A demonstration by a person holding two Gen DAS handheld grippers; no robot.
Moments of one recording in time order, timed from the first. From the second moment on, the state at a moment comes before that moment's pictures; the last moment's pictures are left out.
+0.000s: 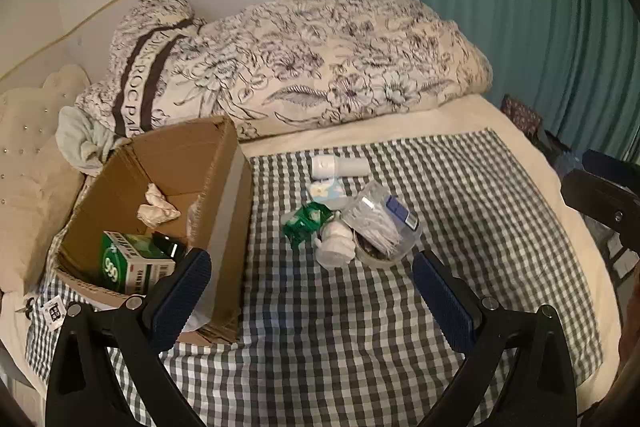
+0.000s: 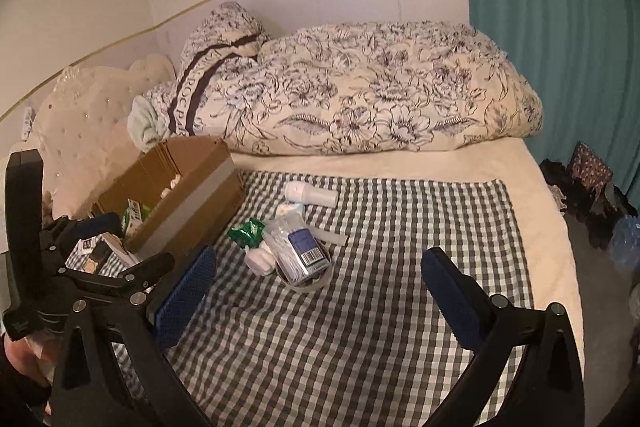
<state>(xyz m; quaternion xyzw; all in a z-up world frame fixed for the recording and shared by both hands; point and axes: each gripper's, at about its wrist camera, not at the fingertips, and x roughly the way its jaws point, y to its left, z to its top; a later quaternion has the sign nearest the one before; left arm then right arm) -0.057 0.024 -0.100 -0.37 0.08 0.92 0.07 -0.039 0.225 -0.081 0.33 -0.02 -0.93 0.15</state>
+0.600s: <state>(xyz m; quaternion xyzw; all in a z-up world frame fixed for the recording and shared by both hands) -0.094 0.039 -0.161 -0.42 0.09 0.90 0.10 -0.079 0.222 -0.136 0.38 -0.02 -0.91 0.16</state>
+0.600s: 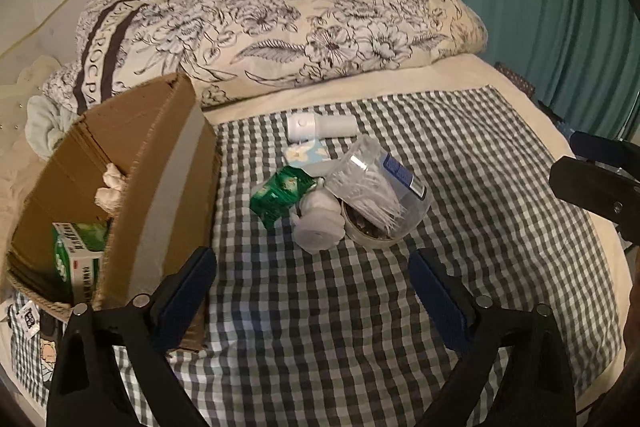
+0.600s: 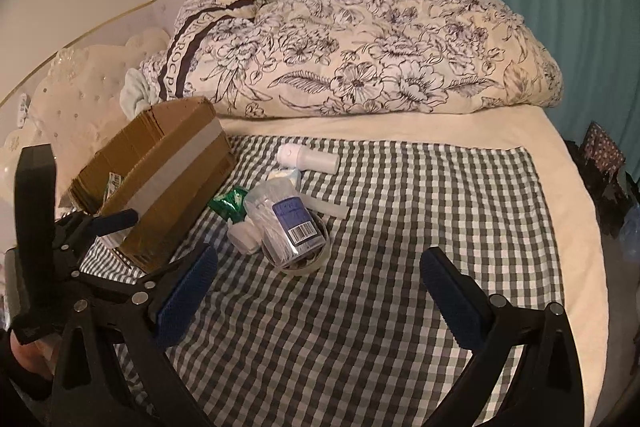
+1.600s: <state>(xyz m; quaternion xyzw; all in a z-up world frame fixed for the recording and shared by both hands) -0.167 0.026 -0.252 -0.49 0.06 0.86 0.10 -0.153 0.188 -0.210 0.45 -0.01 -0.87 0.19</state>
